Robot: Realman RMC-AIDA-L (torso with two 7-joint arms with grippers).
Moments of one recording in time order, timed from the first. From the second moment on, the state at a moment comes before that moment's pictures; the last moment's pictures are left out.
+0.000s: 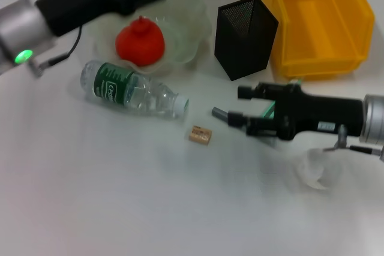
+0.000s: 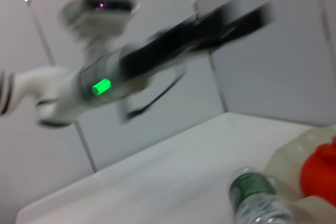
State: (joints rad) left arm -0.63 -2.05 0.73 0.48 1.53 1.51 -1.21; right arm 0.50 2.07 -0.90 -0.49 -1.74 -1.53 1.28
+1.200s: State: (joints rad) left arm -0.48 -1.98 1.01 0.56 1.73 1.69 -1.30; right arm 0.67 2.08 -1.05 -1.14 -2.62 -1.83 2.03
